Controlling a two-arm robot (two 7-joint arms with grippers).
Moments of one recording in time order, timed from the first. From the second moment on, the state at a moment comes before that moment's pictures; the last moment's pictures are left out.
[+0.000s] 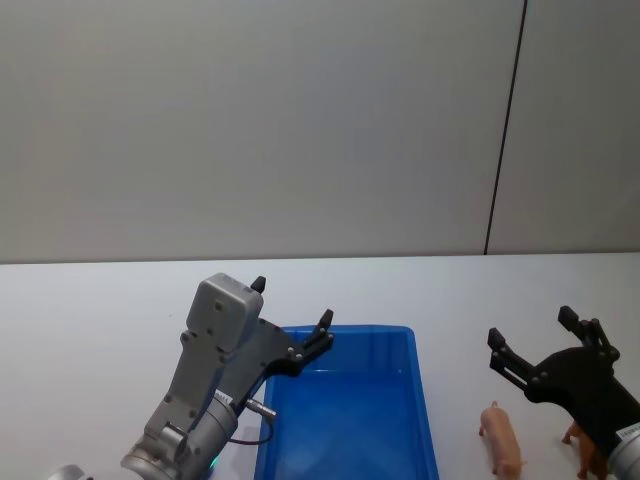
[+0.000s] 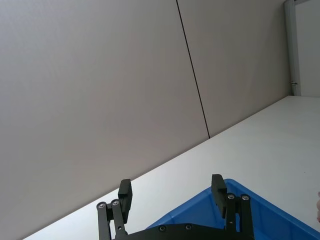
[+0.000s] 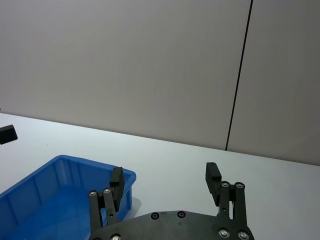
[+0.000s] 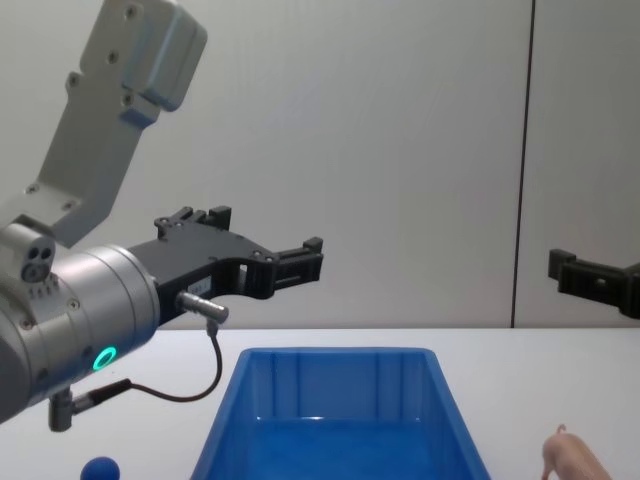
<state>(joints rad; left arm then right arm) -0.24 0.38 0.45 -1.63 -0.20 0.01 -0.01 -0.01 0.34 -0.23 -1.77 0.29 0.03 0.07</state>
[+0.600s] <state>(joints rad) -0.24 0.38 0.45 -1.63 -0.20 0.01 -0.01 -0.01 0.34 -0.23 -1.77 0.29 0.03 0.07</state>
